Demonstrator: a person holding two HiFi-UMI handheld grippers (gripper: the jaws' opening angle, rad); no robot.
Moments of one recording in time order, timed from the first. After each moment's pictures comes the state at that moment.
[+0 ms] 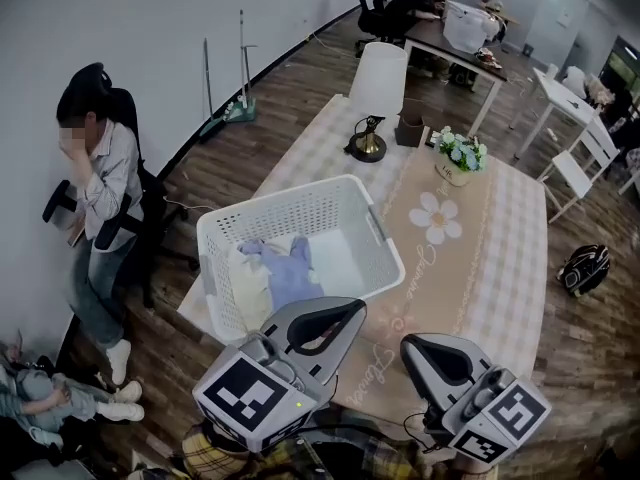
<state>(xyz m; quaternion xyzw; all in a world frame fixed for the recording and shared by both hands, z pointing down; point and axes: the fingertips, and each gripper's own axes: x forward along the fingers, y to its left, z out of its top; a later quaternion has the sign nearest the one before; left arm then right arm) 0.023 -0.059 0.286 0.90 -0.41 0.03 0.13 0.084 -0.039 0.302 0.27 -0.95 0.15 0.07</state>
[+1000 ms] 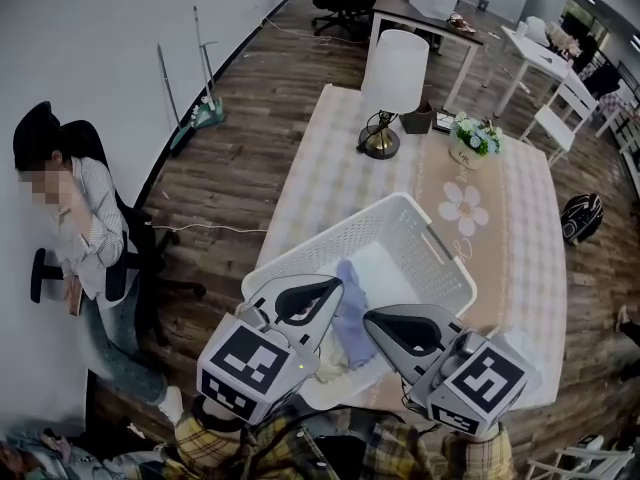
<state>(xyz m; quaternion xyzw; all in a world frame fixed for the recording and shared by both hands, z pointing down) -0.156 -0.161 0.335 0.92 -0.34 0.17 0.11 -0.128 -0.121 0.321 0.28 -0.94 0.13 0.17</state>
